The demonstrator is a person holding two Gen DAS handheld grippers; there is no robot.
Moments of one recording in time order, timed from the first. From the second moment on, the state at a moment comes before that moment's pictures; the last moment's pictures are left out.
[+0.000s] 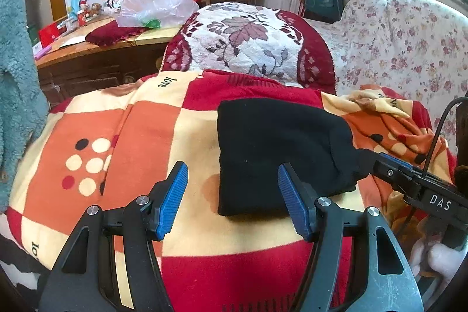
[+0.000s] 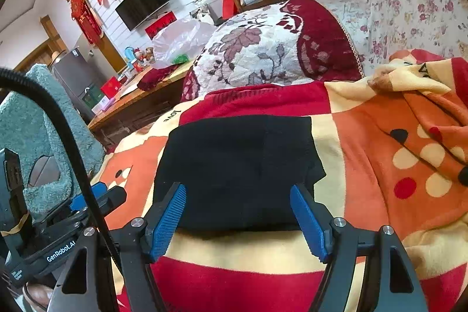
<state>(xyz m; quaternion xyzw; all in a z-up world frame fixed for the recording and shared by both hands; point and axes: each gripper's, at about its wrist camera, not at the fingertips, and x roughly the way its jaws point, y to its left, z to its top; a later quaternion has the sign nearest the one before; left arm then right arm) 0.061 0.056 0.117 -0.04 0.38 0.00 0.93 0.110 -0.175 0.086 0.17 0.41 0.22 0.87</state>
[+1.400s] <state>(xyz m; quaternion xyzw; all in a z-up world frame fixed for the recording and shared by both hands) 0.052 0.054 0.115 -0.05 0.39 0.00 0.92 0.101 -0.164 0.090 0.15 0.41 0.23 0.87</state>
